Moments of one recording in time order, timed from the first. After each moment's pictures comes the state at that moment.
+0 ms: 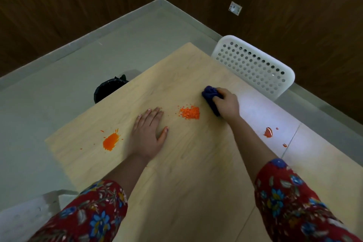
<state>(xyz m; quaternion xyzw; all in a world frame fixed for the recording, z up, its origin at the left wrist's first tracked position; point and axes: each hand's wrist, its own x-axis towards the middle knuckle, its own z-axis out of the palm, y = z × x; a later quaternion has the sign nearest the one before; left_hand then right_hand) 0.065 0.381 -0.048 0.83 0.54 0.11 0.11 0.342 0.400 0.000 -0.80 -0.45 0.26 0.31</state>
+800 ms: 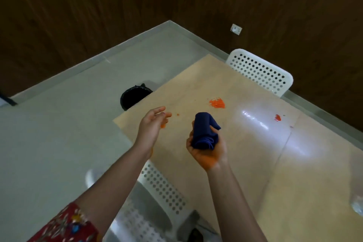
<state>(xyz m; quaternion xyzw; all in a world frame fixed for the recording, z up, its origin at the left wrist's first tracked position) -0.079 0.309 0.102 0.45 0.54 0.36 0.61 0.071 0.235 0.088 -0.33 0.18 0.66 0.65</state>
